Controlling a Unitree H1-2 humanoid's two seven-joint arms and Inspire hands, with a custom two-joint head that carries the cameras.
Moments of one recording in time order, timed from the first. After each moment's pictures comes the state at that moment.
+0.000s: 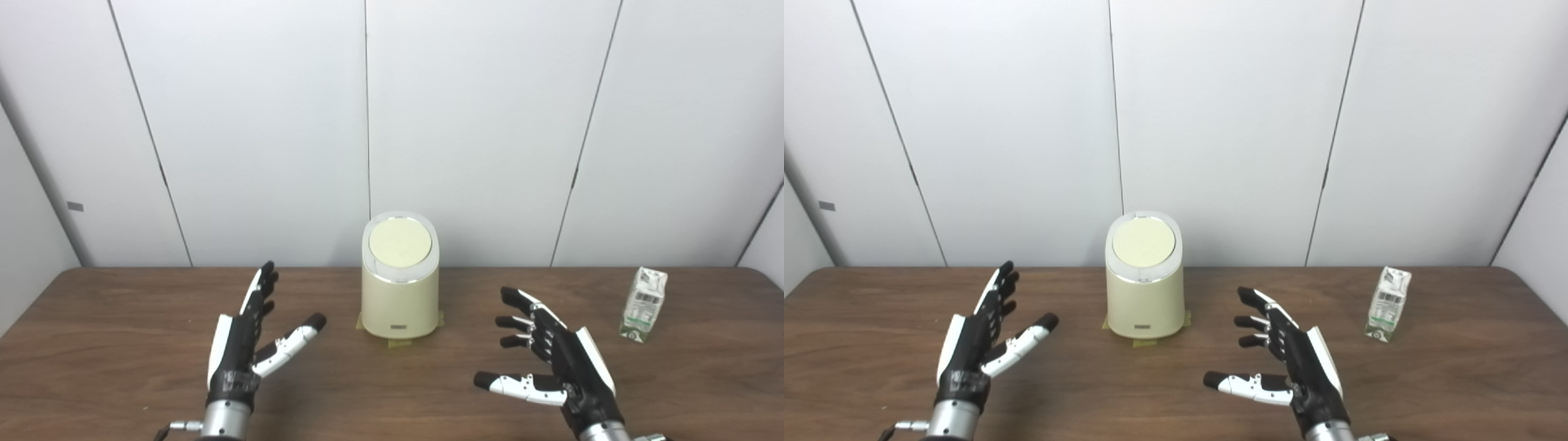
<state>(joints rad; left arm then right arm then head) -0.26 0.06 0.02 -0.11 0.20 0.14 0.06 -0.07 -0.08 0.03 -0.27 -0.17 0.15 0.03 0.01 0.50</state>
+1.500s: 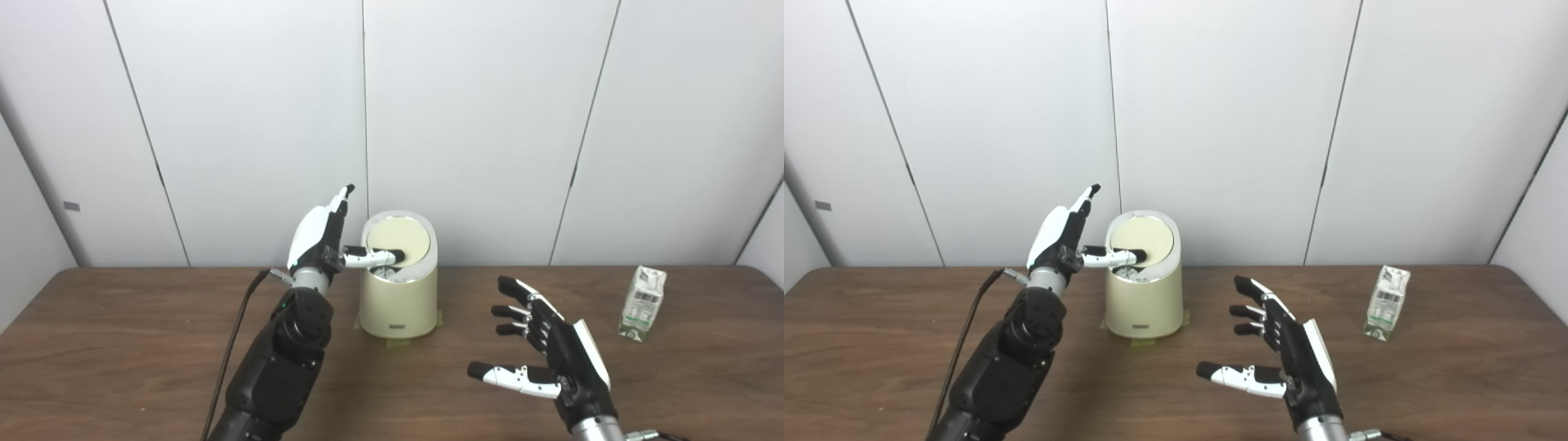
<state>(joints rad) -0.74 0.08 -0.22 0.44 0.50 0.26 0.15 -0.08 -0.04 0.05 -0.30 -0.20 0.15 0.00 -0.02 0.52</state>
